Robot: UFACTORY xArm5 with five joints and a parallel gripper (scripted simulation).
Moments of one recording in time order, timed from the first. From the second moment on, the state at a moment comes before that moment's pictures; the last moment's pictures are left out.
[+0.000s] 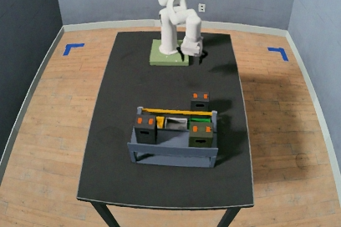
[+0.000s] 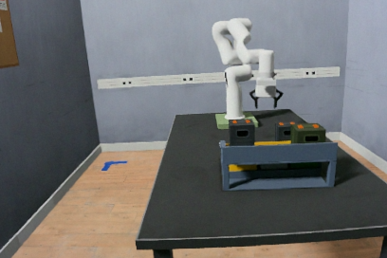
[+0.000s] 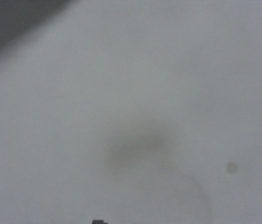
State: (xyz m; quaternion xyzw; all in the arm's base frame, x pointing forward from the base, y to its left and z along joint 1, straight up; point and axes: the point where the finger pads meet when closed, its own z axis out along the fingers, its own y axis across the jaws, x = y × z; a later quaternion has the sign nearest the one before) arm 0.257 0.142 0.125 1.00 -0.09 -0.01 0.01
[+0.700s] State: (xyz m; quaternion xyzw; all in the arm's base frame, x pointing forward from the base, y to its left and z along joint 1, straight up) arm 0.315 0.130 0.126 0.98 -0.20 -0.01 0.01
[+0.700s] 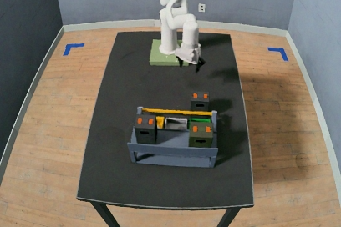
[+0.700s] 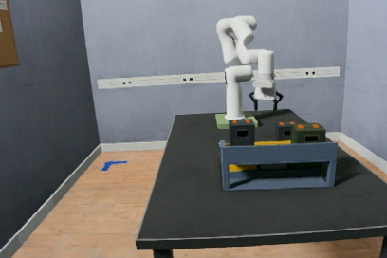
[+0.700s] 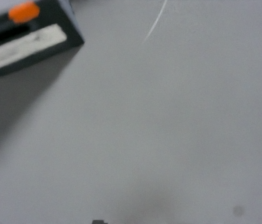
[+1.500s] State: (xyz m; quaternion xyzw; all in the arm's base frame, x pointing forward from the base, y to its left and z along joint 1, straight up) arm 0.379 0.117 0.127 0.95 -0.32 -0.01 0.01
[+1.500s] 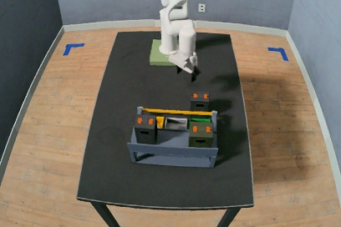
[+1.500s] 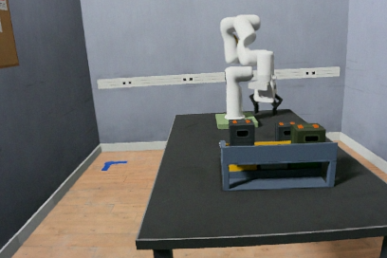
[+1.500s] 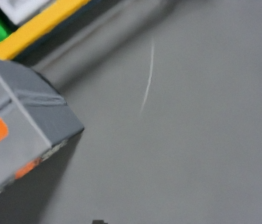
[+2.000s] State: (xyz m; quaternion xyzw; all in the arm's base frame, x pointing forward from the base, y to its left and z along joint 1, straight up) arm 0.419 0.109 0.128 0.92 -0.39 -0.01 0.00
